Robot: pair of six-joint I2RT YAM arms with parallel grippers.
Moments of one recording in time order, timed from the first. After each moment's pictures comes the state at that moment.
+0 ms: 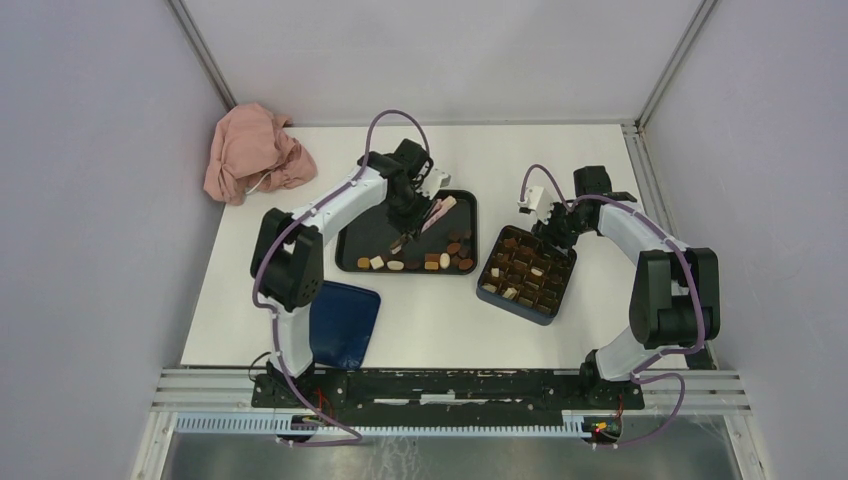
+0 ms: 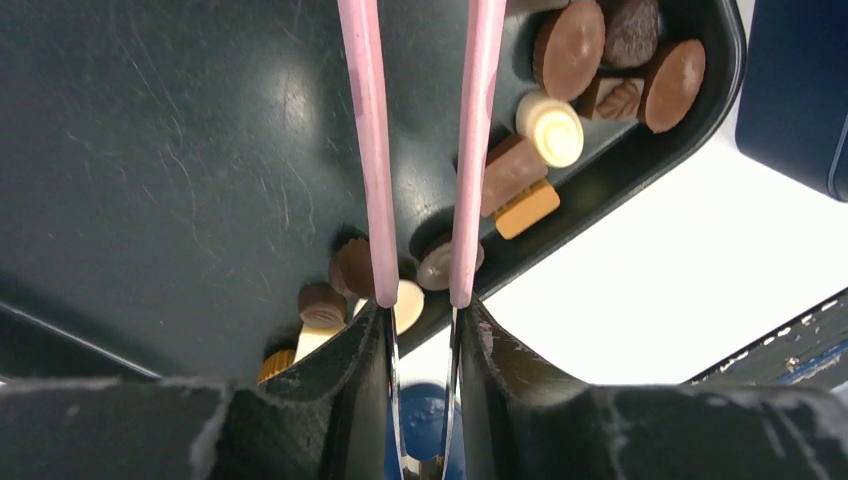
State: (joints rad) left arm -0.55 1.98 1.68 -0.96 0.19 0.12; right arm 0.04 1.60 1.03 -0.60 -0.44 -1.06
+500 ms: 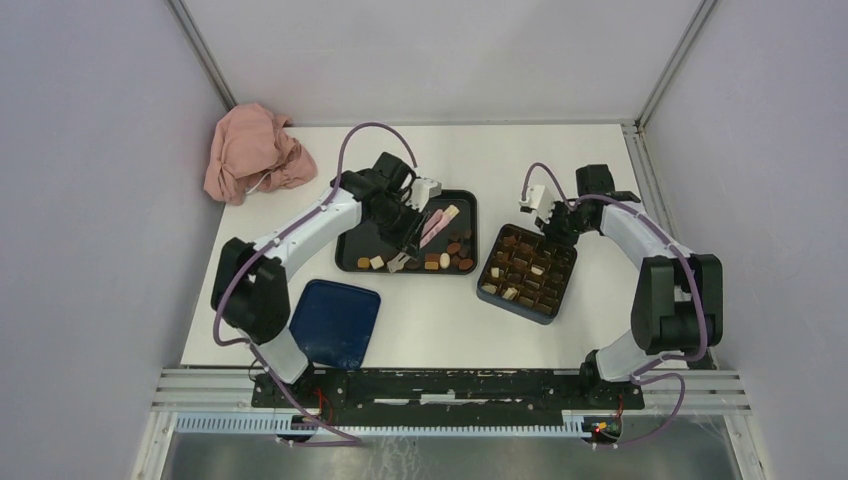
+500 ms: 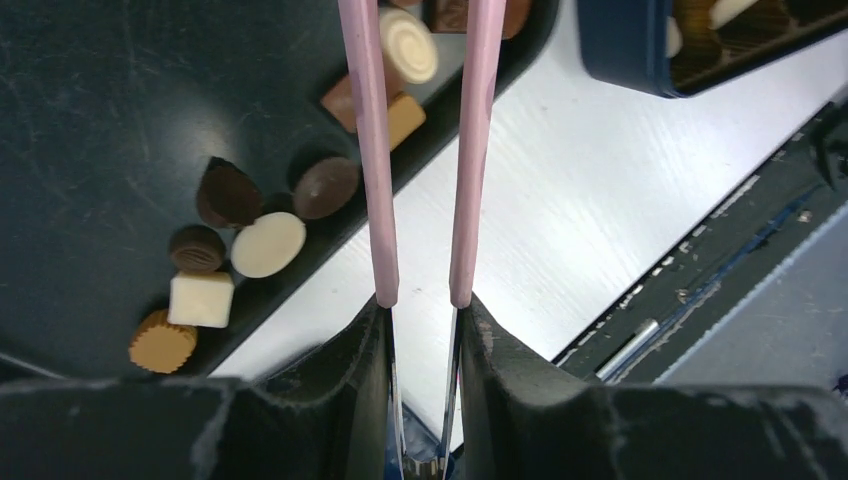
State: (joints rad) left arm -0.56 1.72 1.40 -0.87 0.35 0.06; right arm 0.04 1.58 1.03 -0.63 -0.47 -1.07
